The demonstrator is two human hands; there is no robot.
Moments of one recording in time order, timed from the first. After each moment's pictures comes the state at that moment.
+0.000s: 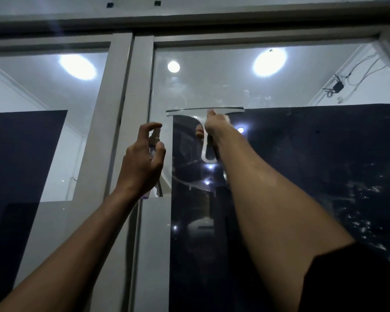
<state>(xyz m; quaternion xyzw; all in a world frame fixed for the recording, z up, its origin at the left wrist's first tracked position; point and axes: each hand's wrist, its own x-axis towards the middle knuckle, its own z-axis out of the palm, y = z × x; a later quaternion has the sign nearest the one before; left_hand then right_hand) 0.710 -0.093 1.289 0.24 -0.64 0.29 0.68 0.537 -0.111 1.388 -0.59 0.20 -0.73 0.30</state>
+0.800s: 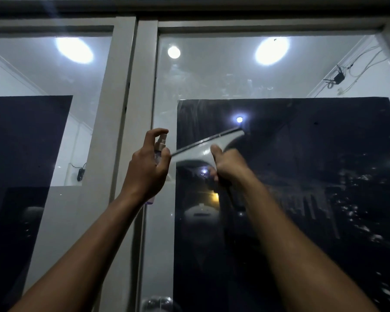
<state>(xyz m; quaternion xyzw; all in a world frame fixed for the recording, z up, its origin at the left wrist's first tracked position) 0.712 -0.085 1.246 0.25 -0.66 0.24 0.67 0.522 -0.096 1.276 -0.63 0.39 -0.64 0.18</state>
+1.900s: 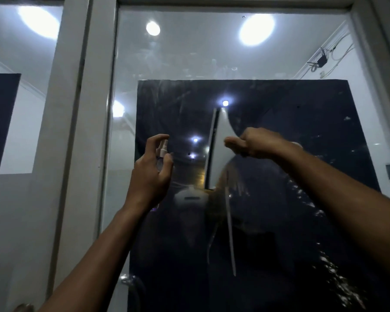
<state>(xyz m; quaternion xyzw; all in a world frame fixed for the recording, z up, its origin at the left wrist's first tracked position) 0.616 -0.101 1.198 0.26 -0.67 0.17 0.67 0.342 -0.098 1.296 -0.70 0.58 -0.32 -0.26</state>
